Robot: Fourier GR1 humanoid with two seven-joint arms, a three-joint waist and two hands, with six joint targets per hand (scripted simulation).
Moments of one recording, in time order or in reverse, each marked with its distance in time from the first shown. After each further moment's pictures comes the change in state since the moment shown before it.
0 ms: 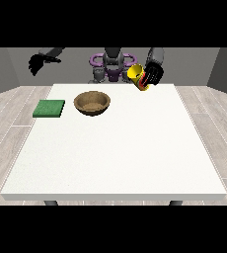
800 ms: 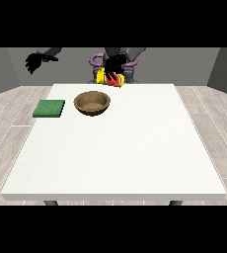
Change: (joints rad) left arm -0.226 -0.165 -0.437 0.085 -0.610 -0.176 0.389; right arm -0.052 -0.024 -0.007 0.111 0.003 0.034 -0.026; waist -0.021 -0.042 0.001
